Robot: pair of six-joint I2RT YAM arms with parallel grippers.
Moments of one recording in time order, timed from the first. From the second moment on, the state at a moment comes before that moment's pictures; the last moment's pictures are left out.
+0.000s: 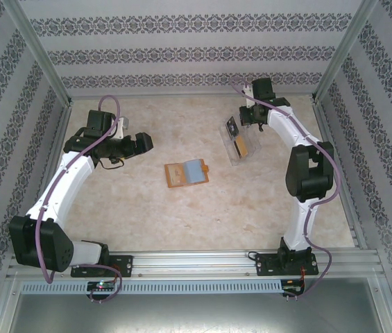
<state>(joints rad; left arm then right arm) -0.11 1.33 1.19 -0.78 0.41 -0.44 0.15 2.01 1.72 -0.63 -0.06 -0.03</state>
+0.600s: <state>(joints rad) -0.11 1.33 1.19 -0.78 0.42 -0.44 0.13 1.92 1.72 -0.62 -0.09 -0.03</state>
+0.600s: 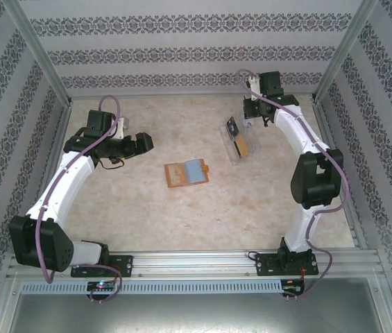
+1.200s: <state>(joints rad) -0.11 1.34 1.19 -0.78 0.42 -0.44 0.13 2.04 1.77 -0.68 -0.08 -0.05</state>
